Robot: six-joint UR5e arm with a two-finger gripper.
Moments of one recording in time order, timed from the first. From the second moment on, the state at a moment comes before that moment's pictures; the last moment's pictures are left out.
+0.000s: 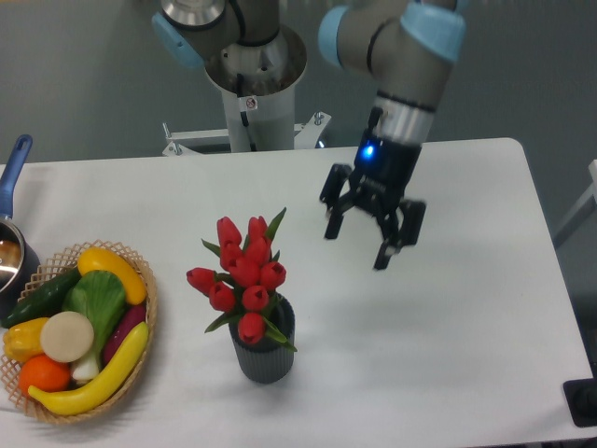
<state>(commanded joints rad) 2.78 -1.59 -1.80 -0.78 1.04 1.50</state>
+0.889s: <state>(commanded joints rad) 2.83 -1.53 -1.66 -1.22 1.36 1.90</state>
